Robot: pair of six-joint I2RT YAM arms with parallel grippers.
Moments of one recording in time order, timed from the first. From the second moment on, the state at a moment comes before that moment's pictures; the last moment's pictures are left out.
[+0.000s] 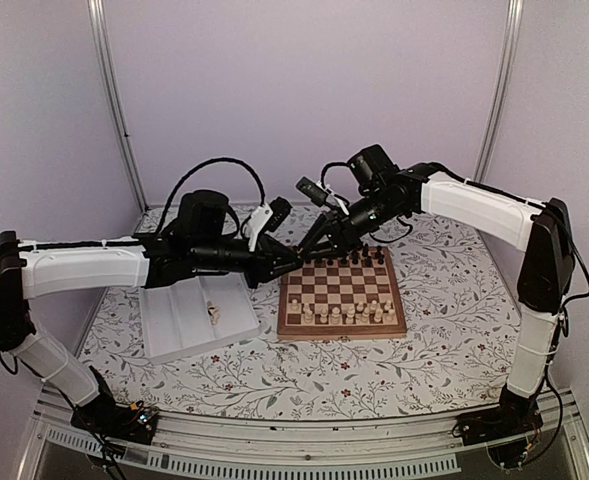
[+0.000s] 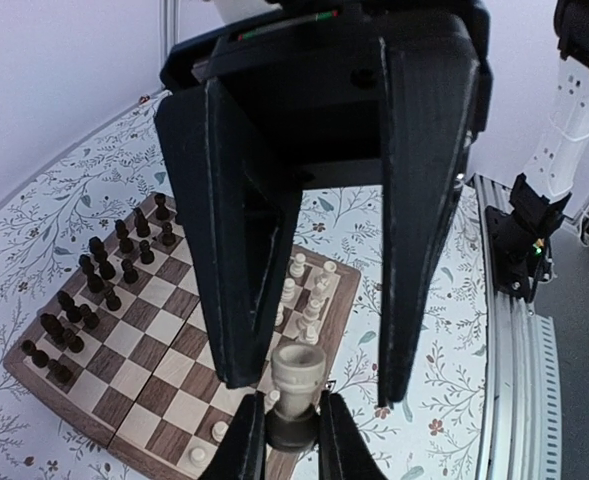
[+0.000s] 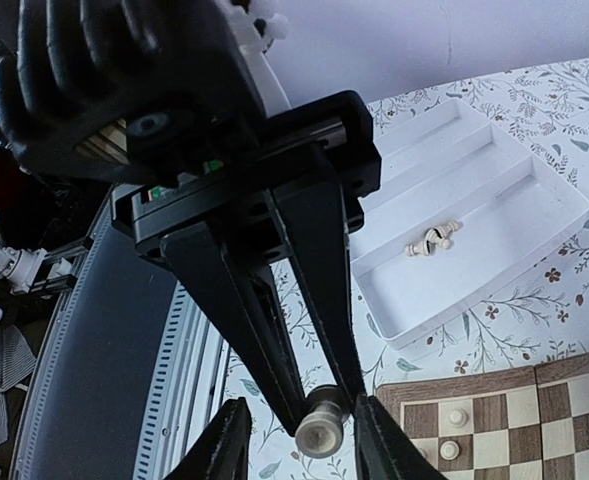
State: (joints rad) left arm -0.80 1.51 1.01 0.12 0.44 0.01; right arm 0.68 1.93 1.74 -0.71 -1.02 -0.35
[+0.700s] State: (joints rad) left arm -0.81 1.51 1.00 0.12 0.40 0.00; right arm 0.70 1.93 1.74 -0.71 -0.98 -0.39
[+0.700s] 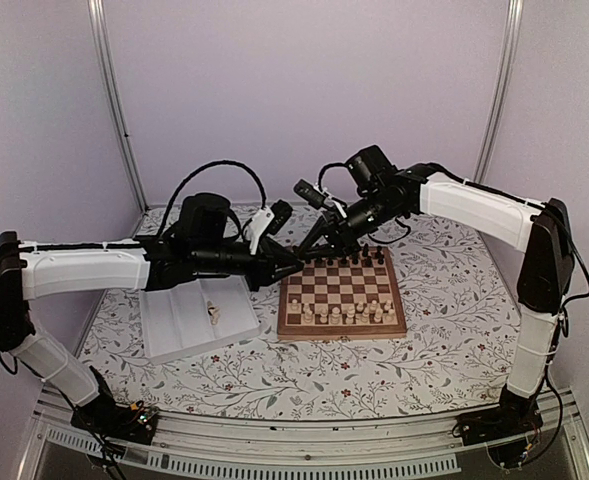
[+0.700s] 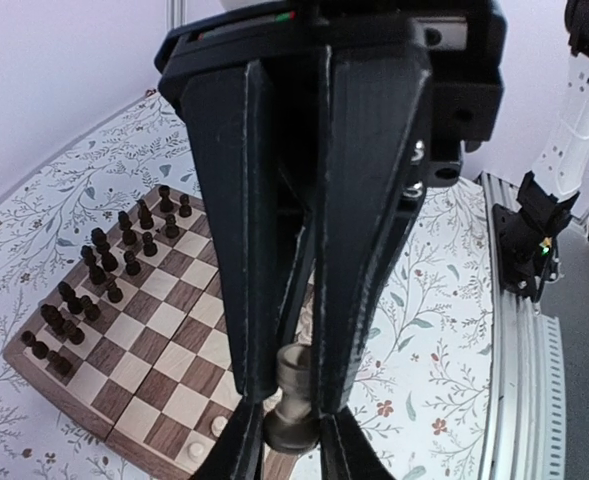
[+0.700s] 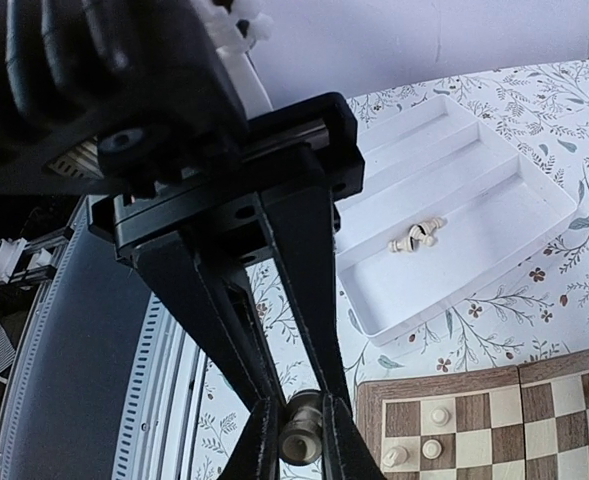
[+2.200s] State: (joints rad) left arm -0.55 0.95 0.68 0.03 -0.18 0.11; right arm 0.93 2.20 1.80 -0.77 -0.29 -0.54
